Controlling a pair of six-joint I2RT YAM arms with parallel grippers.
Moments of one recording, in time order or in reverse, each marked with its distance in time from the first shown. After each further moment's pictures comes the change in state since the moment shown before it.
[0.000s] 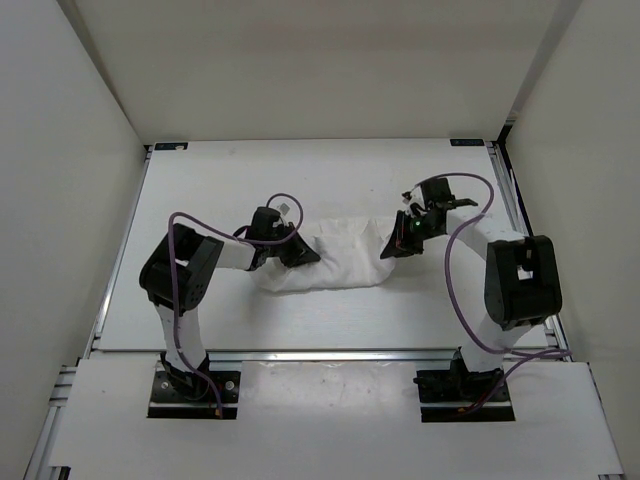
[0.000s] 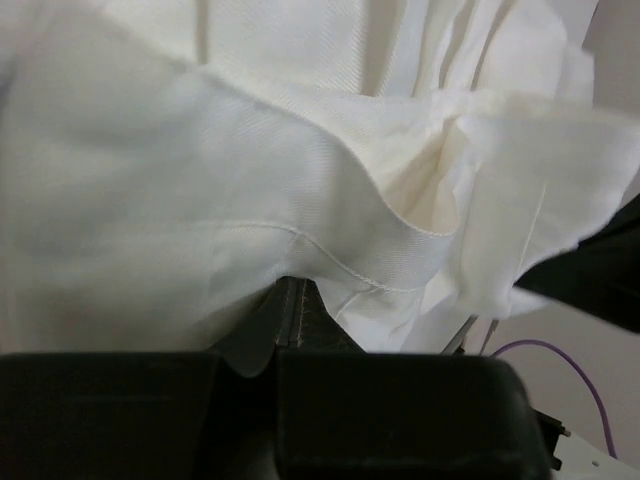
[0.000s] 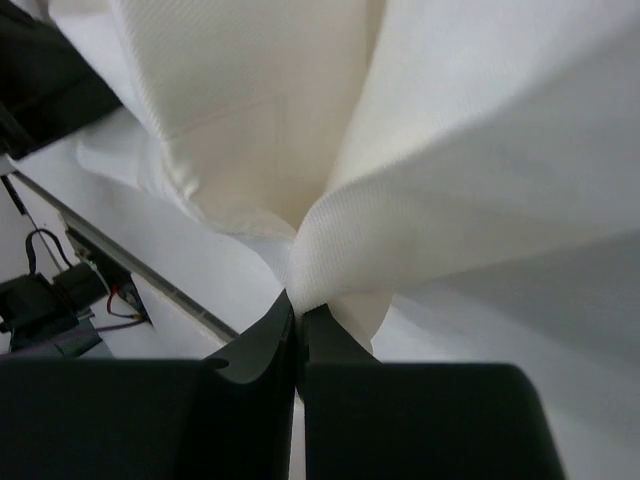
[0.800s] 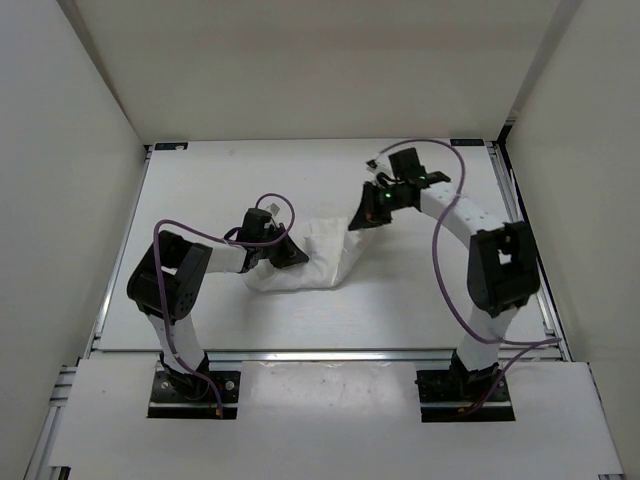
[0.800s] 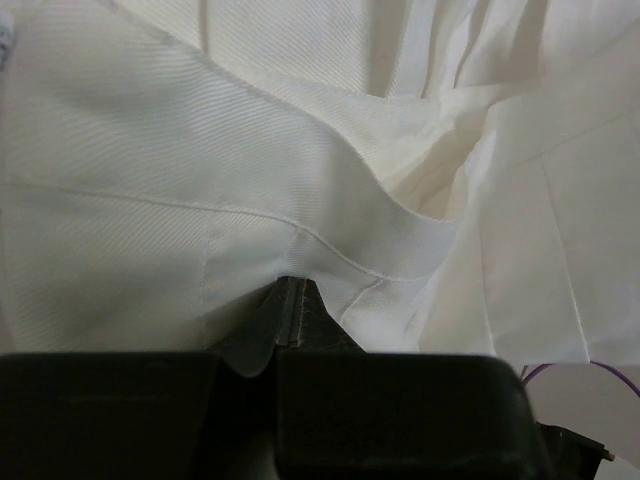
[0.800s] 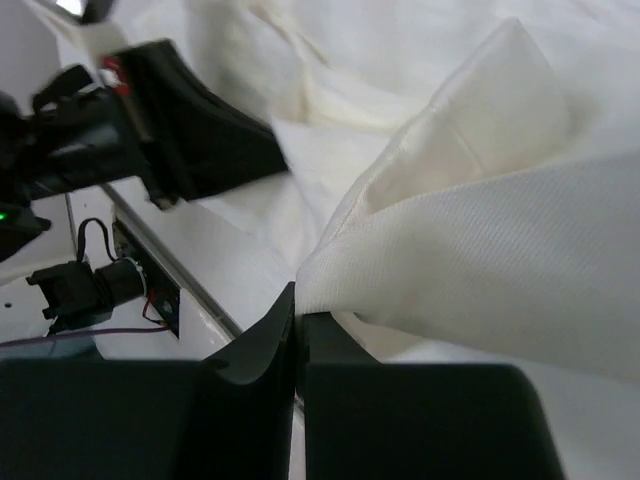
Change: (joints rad) left arm 0.038 -0.091 -0.053 -0.072 -0.081 0.091; right arm 0.127 0.050 0.213 0.015 -0.051 0.040
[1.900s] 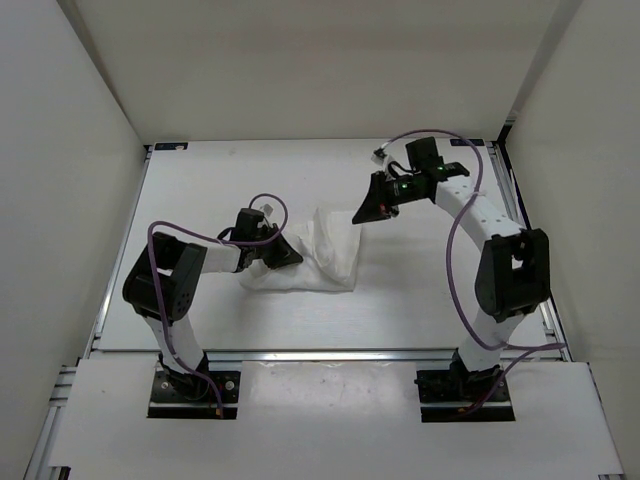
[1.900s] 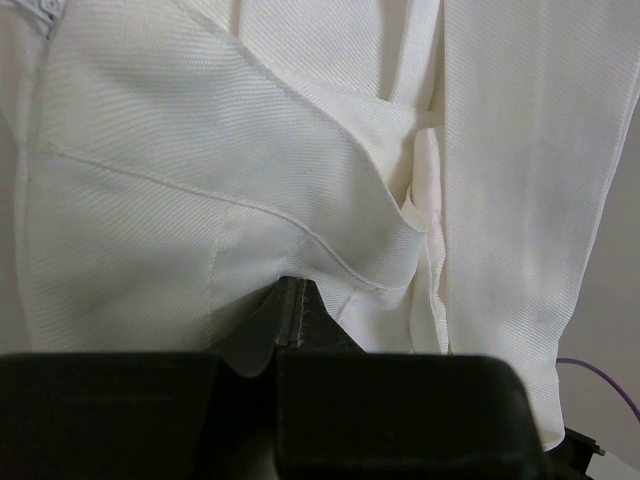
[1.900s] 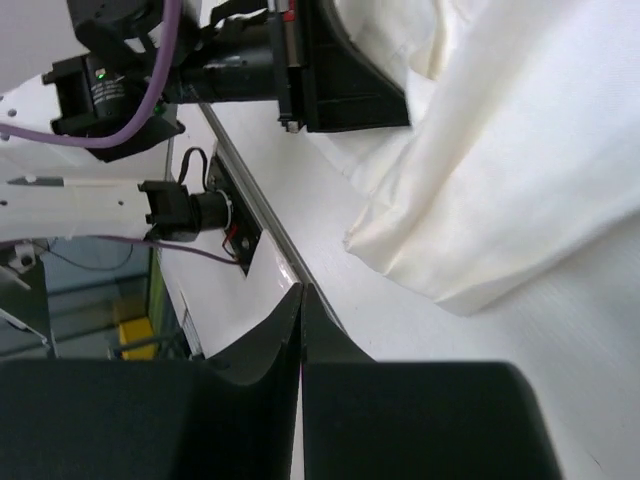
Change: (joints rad) left arm 0.044 -0.019 -0.017 -0.025 0.027 0.011; right arm -0.006 0.025 0.175 -0.134 -0.318 -0.124
